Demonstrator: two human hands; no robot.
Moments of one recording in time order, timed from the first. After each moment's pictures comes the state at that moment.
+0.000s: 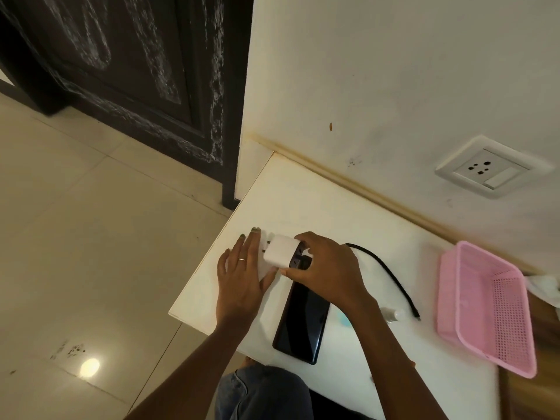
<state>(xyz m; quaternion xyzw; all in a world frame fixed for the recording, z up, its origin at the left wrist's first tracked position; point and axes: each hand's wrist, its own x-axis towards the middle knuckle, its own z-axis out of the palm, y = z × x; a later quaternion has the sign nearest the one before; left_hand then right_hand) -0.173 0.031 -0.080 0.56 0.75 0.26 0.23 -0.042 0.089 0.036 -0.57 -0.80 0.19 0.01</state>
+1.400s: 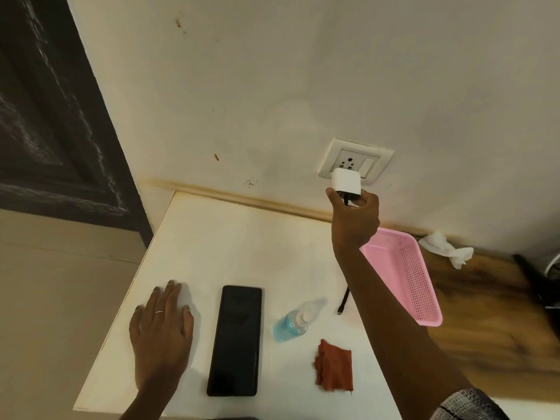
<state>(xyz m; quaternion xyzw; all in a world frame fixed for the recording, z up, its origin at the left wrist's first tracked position) -0.167 0.034 -0.061 0.62 0.76 0.17 0.14 0.095 0.178 0.075 -0.78 -0.29 0.07 0.54</state>
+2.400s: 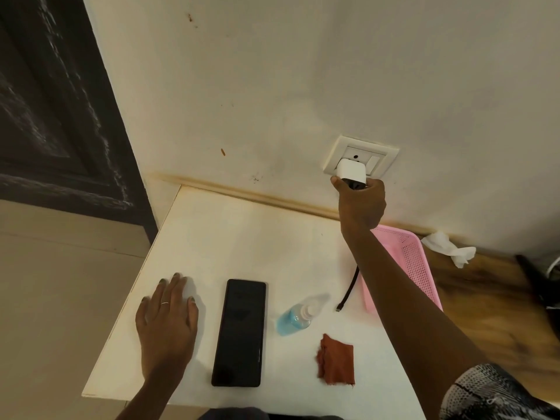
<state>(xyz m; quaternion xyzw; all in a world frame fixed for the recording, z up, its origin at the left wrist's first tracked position) -0.168 0.034 -0.069 0.62 0.75 0.20 0.12 0.098 0.193 0.097 -0.83 -0.31 0.10 0.46</state>
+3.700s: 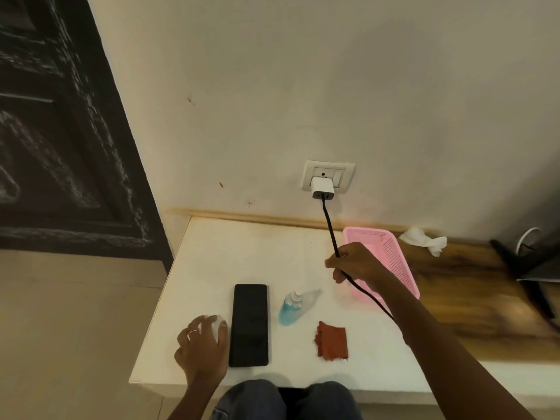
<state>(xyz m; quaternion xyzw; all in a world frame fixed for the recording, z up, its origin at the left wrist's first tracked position) -0.139 -0.021 -0.031 0.53 0.79 0.15 0.26 0.134 0.050 0.129 -0.76 -0.49 0.39 0.18</state>
